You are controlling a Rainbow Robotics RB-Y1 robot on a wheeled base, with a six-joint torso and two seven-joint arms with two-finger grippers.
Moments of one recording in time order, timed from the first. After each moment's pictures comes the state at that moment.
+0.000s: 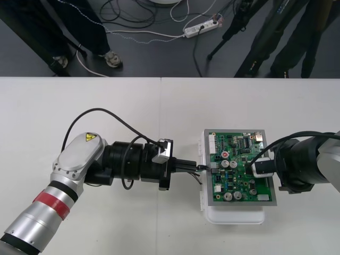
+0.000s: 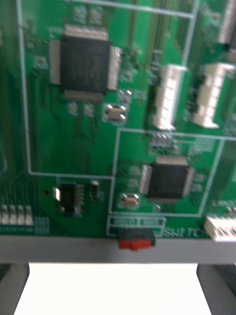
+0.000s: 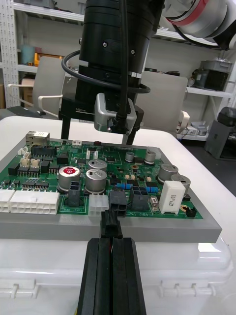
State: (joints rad) right arm -0.13 -0.80 0.27 -2.17 2.52 -1.57 -0.53; left arm -0.39 0.27 -0.34 -1.19 -1.24 -1.30 -0.31
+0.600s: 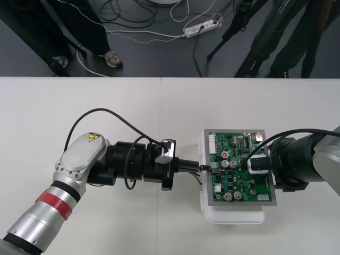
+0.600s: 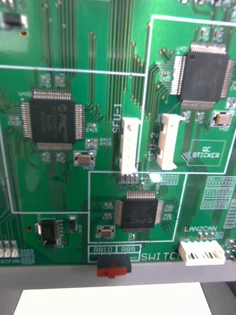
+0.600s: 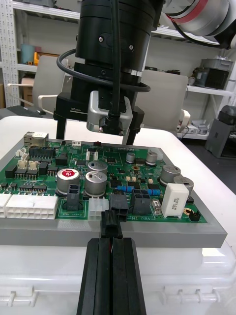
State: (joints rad) right arm -0.15 -0.79 0.28 -2.17 2.52 -1.57 -0.59; left arm -0.39 0.26 -0.35 -1.19 -1.25 -1.28 -0.31
